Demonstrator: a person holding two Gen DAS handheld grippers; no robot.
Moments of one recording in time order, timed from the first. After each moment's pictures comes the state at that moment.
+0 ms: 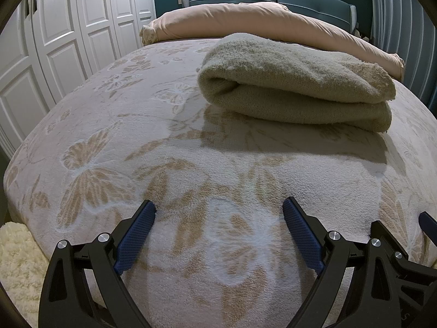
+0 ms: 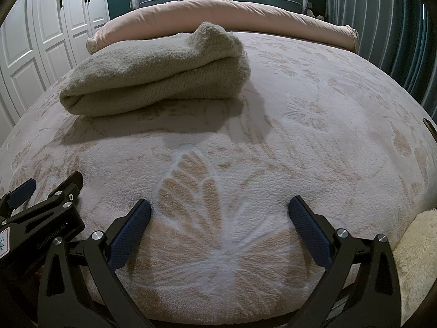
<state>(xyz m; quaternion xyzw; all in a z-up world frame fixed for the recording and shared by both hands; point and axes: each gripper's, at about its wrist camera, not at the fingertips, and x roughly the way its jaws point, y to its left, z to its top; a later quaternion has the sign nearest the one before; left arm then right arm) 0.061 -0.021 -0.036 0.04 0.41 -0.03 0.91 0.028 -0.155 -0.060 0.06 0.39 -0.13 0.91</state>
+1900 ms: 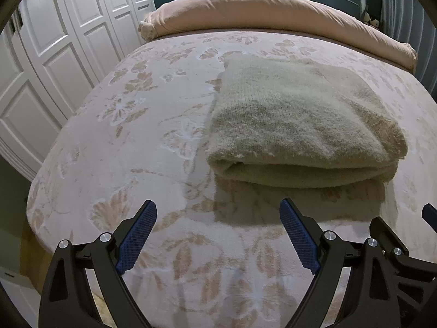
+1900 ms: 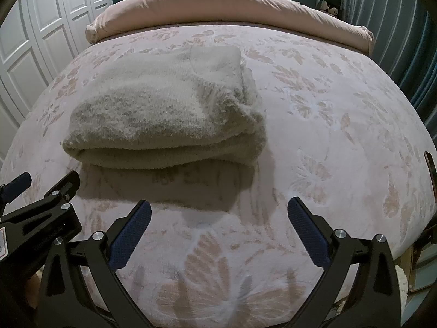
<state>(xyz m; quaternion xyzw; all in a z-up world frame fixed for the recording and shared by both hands) 0.131 -0.029 0.023 0.06 0.47 -0.01 0.88 0.100 -0.152 0.007 0.05 0.46 -0.12 0.88</state>
